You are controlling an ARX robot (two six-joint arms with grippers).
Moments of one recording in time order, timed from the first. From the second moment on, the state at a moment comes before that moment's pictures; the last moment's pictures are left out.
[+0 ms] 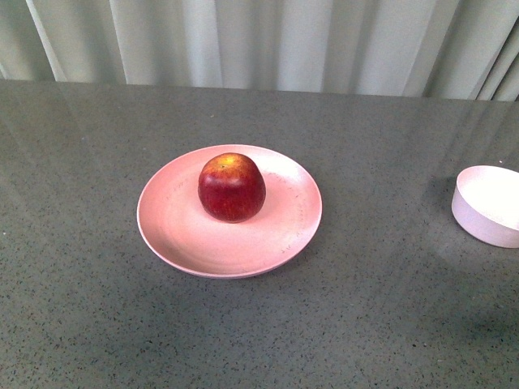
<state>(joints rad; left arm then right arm) 0.00 0.02 0.02 0.00 0.00 -0.01 -0.08 0.12 0.10 -0.21 -0.24 -0.02</state>
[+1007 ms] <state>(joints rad) 0.00 0.02 0.02 0.00 0.00 -0.01 -0.25 1.96 0.89 0.33 -0.17 -0.09</state>
